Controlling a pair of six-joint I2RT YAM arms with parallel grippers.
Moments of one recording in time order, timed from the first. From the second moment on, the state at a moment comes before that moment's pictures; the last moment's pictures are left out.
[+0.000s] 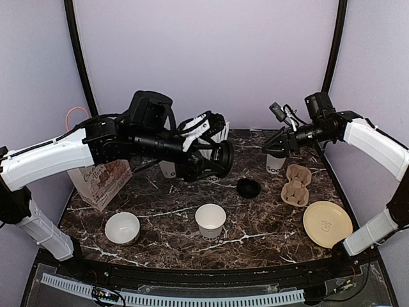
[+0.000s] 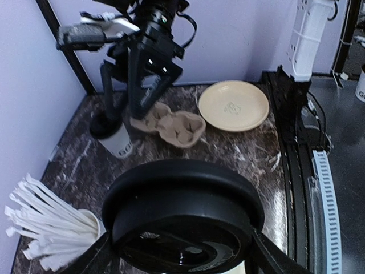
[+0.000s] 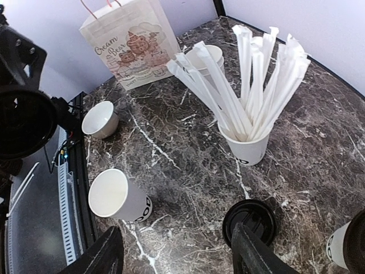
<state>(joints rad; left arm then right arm) -1.02 1.49 1.44 -0.38 0.25 0.33 0.31 1.41 1.30 -0.73 -0.89 -0.32</state>
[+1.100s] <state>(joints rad) -1.15 1.88 1.75 -1.11 0.02 0.32 0.43 1.49 1.11 -0.69 -0.96 -0.32</state>
